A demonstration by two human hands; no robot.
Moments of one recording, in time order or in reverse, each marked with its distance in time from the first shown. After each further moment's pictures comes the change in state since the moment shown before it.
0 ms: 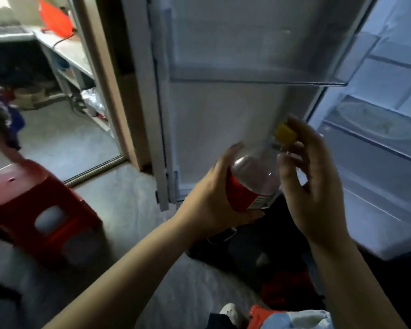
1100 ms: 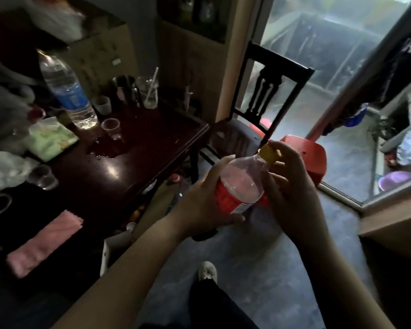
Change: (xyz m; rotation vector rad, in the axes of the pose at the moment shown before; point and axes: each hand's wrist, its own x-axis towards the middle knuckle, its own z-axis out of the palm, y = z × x) left_hand -0.444 -0.082 -0.317 0.406 0.955 -0.987; right_hand -0.107 -0.355 0.444 0.846 -1.135 -0.452
